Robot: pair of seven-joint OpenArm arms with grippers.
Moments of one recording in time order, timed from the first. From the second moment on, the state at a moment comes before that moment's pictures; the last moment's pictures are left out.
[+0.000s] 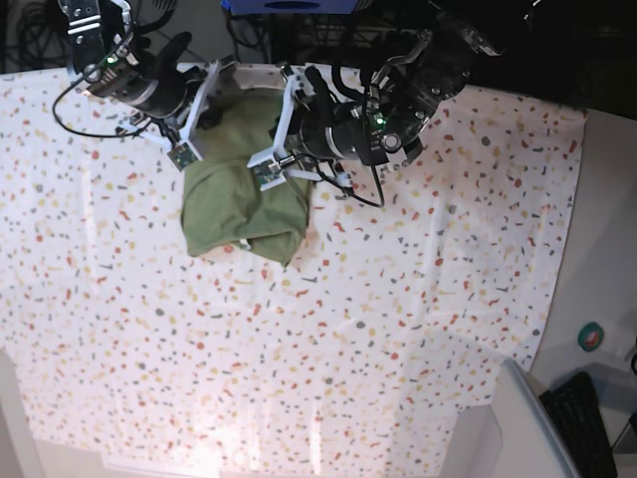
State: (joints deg) left arm 4.4 -11.3 34.2 94.6 -11.9 -28.2 57.5; right arm -25.9 7.1 -4.1 99.4 8.4 24.9 -45.2
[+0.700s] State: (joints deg) left arm 3.2 -12.9 28.8 100.8 -12.1 -28.1 56.5; right arm -27.9 7.1 1.8 106.5 8.9 25.2 -45.3
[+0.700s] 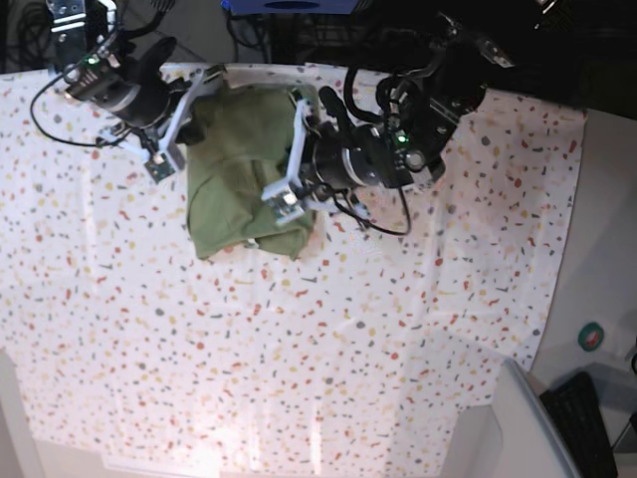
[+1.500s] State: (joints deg) left arm 40.7 -32.9 23.6 108.3 -12.1 -28.3 46.5; right arm -49.4 10.9 23.5 85.4 9.0 25.4 -46.8
